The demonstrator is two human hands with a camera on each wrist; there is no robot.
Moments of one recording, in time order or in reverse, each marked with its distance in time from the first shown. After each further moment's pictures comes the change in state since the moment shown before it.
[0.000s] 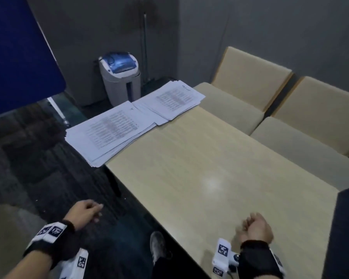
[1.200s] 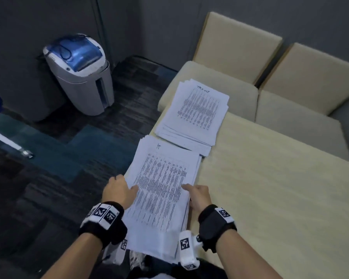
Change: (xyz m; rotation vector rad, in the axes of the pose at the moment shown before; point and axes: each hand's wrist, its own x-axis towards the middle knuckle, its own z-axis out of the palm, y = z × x) left_hand 0.325 0.182 -0.148 0.765 -0.120 0.257; right_hand -0.110 0.173 0.447 -0.691 -0.234 0.060
